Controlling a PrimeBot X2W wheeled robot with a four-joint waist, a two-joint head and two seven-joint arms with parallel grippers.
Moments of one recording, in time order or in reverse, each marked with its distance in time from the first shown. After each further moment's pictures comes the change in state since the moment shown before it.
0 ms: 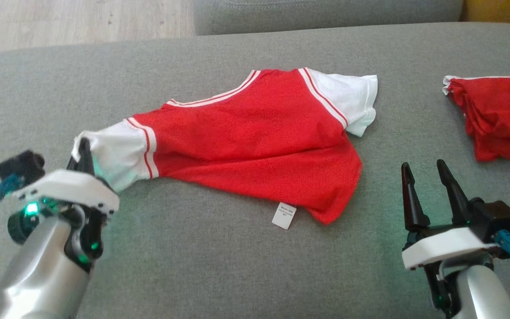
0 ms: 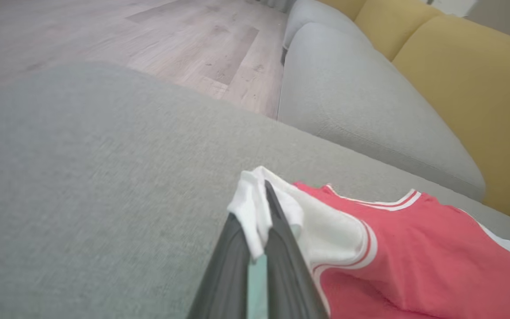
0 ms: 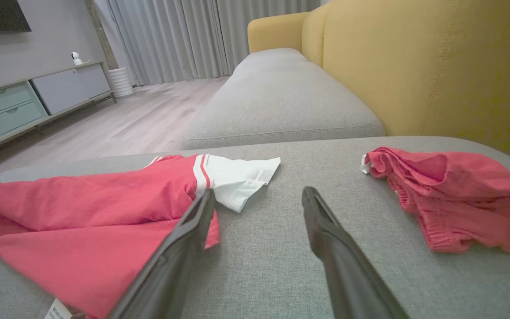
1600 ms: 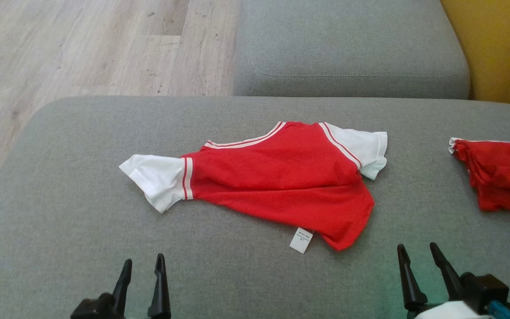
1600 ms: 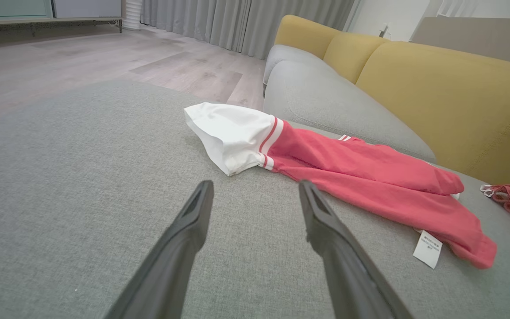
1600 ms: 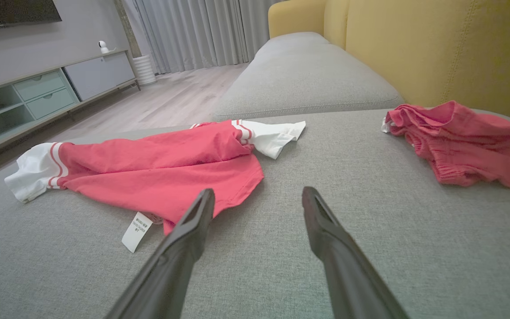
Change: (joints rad) left arm 0.601 -0.039 -0.083 -0.432 0.252 0.149 -0.228; right arm 0.266 0.004 0.018 -0.005 0.035 0.000 0.007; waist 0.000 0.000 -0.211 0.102
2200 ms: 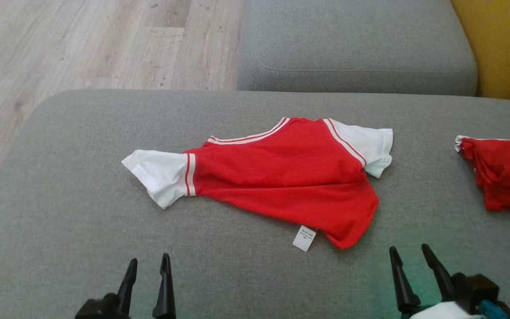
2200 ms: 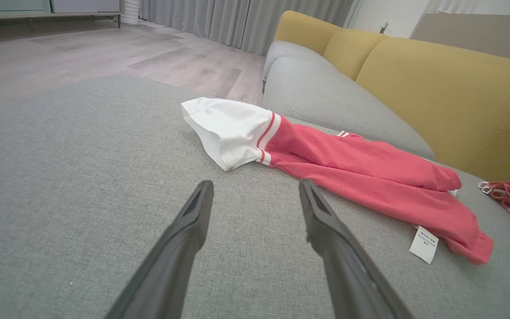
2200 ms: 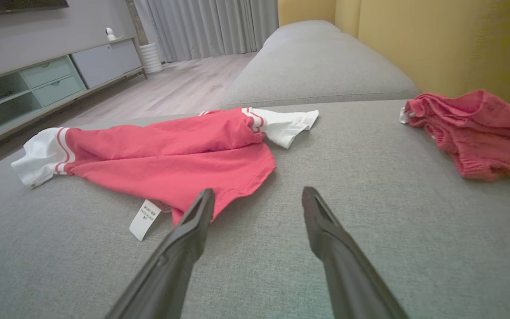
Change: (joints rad) left arm 0.000 0.002 -0.019 -0.016 0.000 0.009 0.002; right arm -0.002 0.000 0.019 0.012 -0.012 0.000 0.001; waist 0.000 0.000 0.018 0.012
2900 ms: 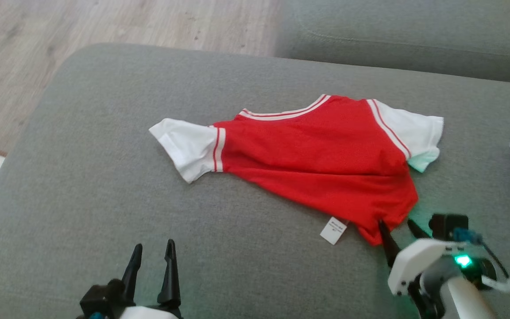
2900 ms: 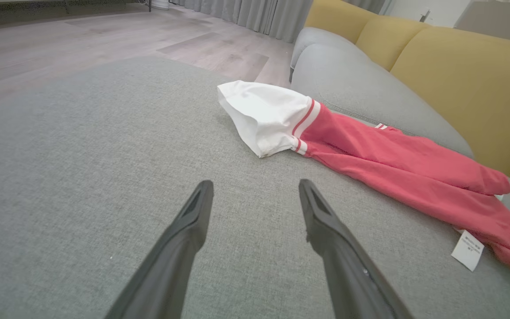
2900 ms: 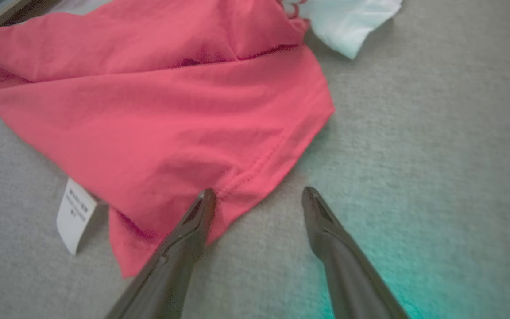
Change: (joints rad) left arm -0.050 -0.012 -0.008 0.002 0.011 0.000 0.009; right arm -0.335 -0.001 -0.025 0.365 0.002 0.000 0.262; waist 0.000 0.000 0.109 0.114
